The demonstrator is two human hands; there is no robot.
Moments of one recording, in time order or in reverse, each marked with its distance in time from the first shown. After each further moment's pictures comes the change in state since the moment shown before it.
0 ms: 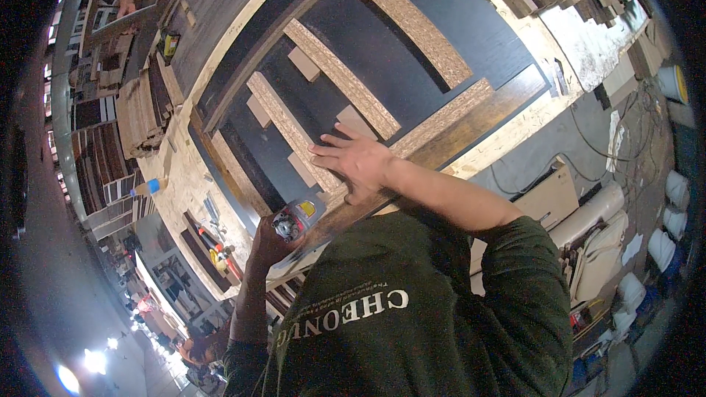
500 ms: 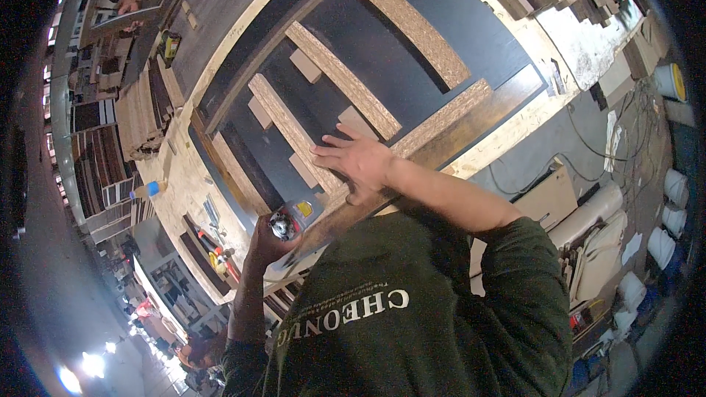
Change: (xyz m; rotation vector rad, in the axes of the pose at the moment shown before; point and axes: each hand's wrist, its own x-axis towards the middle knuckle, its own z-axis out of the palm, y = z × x) left_hand 0.000 0.009 -0.012 -0.003 0.028 0.059; right_hand 0.001 0.001 0.002 -0.006 -0.008 -0.013
